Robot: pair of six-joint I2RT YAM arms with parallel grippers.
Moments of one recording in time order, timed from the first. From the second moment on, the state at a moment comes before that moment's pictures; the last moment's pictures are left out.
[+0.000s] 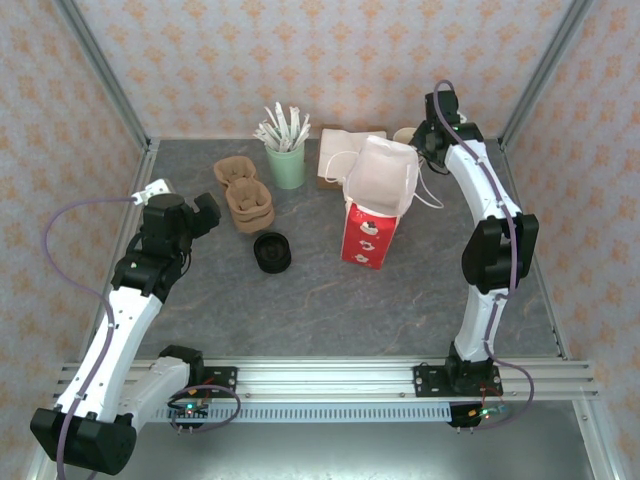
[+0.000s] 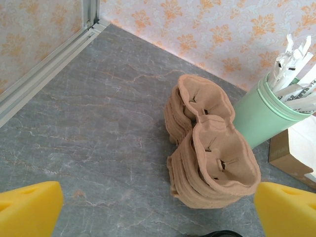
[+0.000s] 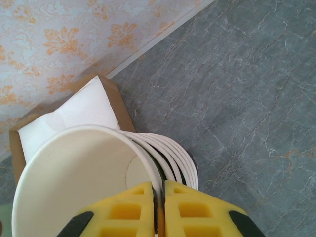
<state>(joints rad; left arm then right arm) -0.12 0.89 0.93 -0.59 -0.33 -0.55 0.13 1.97 1.93 -0.80 0.15 0.69</state>
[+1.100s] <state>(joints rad) -0.13 0.89 1.02 -0.64 -0.21 -0.54 0.14 1.28 1.78 -1.03 0.26 0.65</state>
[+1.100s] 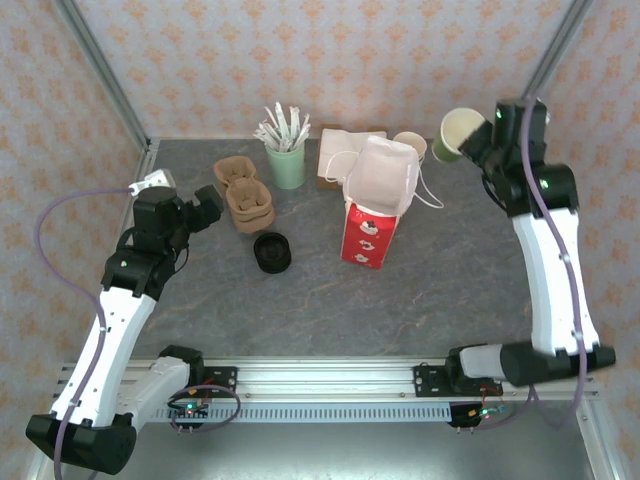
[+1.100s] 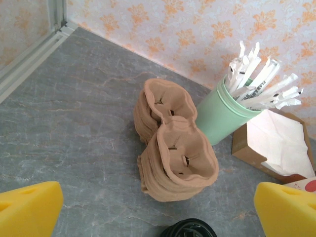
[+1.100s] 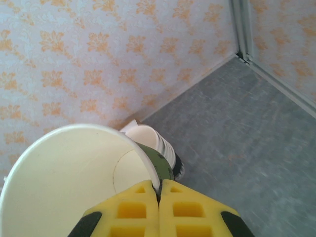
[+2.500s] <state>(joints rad) -0.36 1.35 0.85 -0.57 -0.13 -0.65 1.11 1.12 0.75 -0.53 0.26 0.97</state>
